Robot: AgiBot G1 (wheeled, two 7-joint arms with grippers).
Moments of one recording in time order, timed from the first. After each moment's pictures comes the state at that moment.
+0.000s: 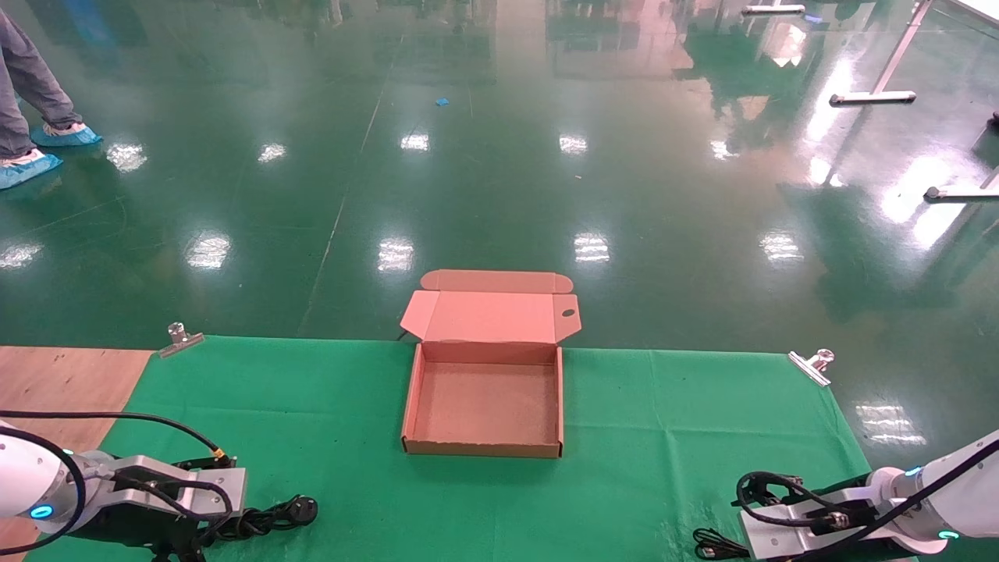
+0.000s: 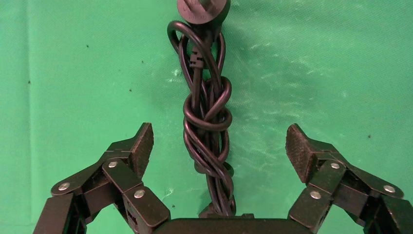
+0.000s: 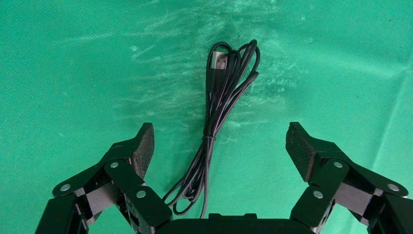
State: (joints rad) left arm -1.60 1.04 0.76 -0.11 1.89 1.15 0.44; right arm 1.55 -1.07 -0.70 0.15 -1.90 -1.17 -0.69
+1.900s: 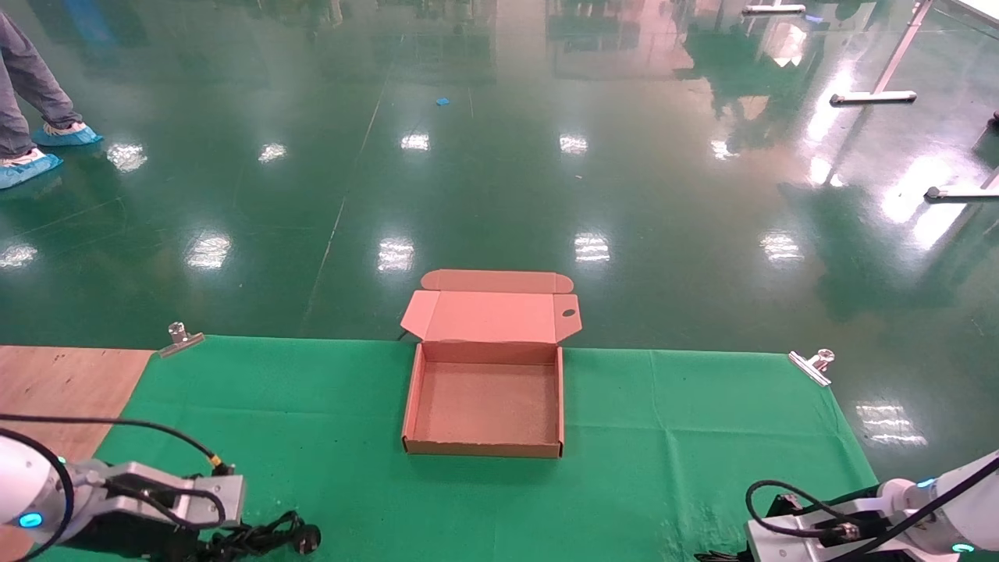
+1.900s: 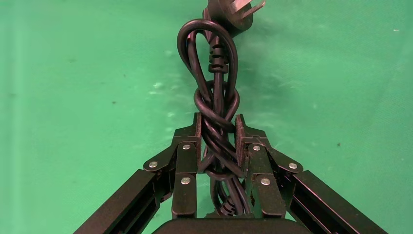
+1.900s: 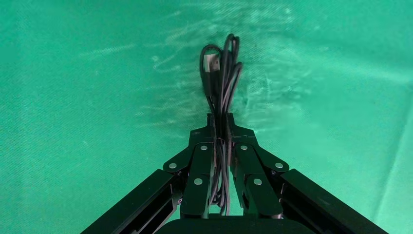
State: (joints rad) left arm -1.65 1.05 0.74 -0.01 1.86 1.19 0.53; right arm 1.60 -1.08 -0.68 0.01 -1.87 -1.19 -0.80
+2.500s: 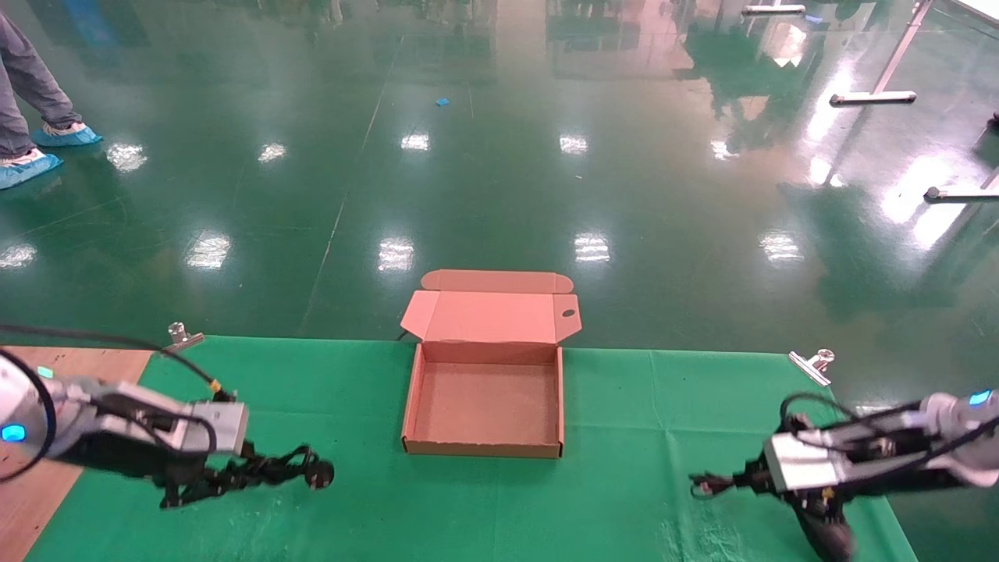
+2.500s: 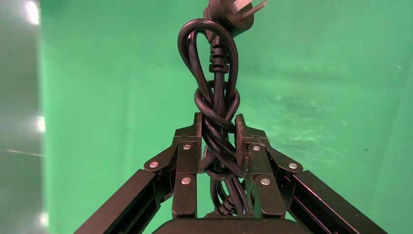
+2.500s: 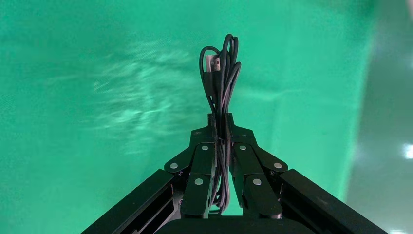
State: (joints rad) left arm -1.81 1.06 0.76 -0.08 1.88 1.32 0.53; right arm 1.78 -1.02 -0.66 0.05 -1.84 -1.35 -0.81
